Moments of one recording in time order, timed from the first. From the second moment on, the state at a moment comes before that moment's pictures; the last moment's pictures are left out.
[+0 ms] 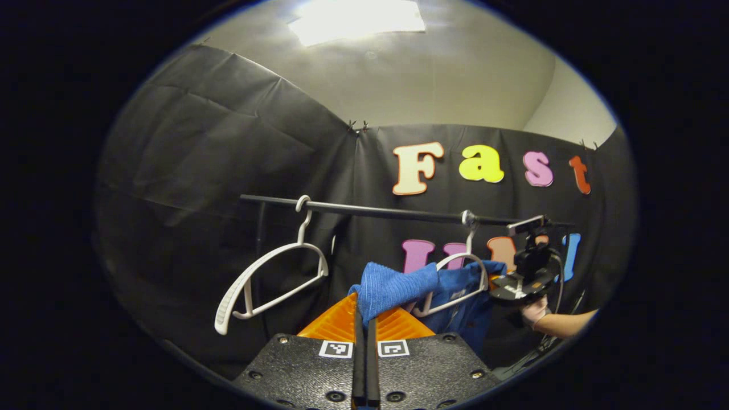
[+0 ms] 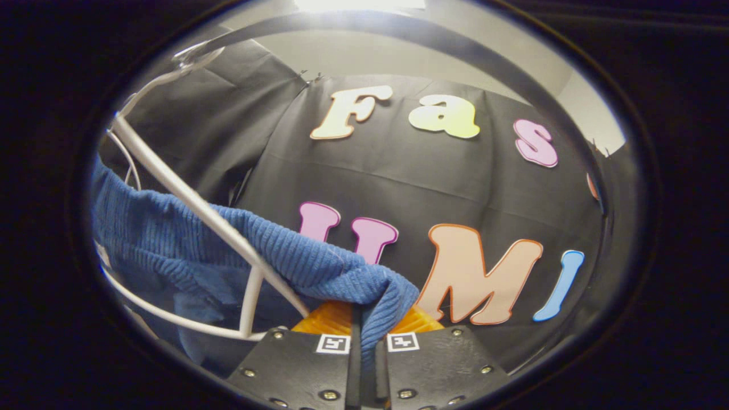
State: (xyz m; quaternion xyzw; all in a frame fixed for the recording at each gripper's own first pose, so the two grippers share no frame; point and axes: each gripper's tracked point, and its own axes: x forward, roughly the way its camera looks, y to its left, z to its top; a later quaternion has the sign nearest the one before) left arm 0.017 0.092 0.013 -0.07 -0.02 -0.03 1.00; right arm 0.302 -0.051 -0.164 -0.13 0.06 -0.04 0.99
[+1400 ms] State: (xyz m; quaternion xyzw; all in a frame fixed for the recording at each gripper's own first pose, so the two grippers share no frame) left arm 0.077 0.117 -0.115 -0.08 0.11 0.02 0.99; right arm 0.278 -0.073 -0.250 -0.09 0.18 -0.06 0.98
